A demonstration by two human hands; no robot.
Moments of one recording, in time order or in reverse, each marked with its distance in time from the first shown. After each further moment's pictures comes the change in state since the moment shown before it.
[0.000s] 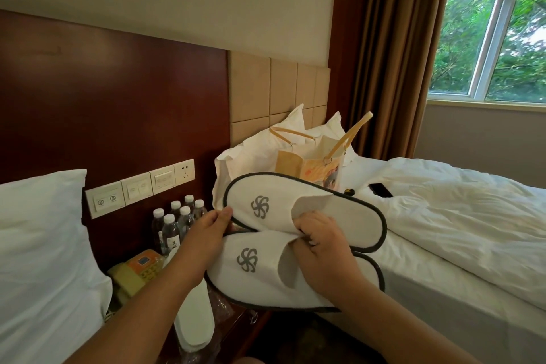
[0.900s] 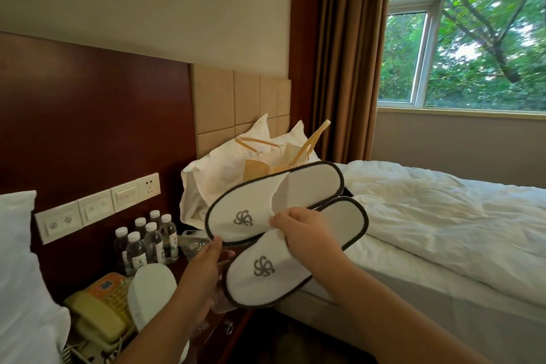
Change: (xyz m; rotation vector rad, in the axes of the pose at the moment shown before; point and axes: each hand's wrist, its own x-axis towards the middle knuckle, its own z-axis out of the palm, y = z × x) left_hand -0.035 -0.009 0.046 -0.508 -0.165 -0.331; right_hand 0.011 -0.013 -0.029 0.336 -0.044 0.714
